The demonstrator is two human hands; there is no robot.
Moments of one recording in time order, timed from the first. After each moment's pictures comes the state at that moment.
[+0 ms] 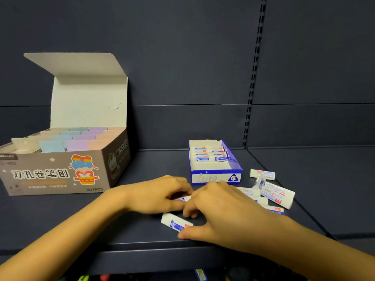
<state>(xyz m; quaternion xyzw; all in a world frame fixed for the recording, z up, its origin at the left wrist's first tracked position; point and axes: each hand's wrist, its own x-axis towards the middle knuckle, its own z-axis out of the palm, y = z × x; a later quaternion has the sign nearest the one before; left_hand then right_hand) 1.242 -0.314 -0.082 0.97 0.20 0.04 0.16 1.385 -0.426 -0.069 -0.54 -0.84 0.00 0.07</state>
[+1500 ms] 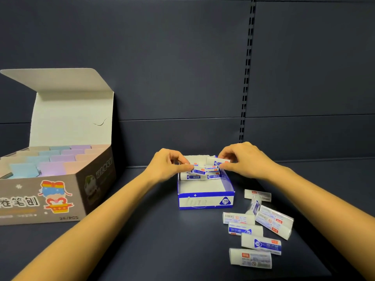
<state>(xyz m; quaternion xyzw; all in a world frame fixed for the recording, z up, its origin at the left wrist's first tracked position) 1.318 -0.229 -0.070 0.80 0.40 0.33 0.30 1.521 -0.311 -0.045 -0.69 -0.70 -0.02 0.18</state>
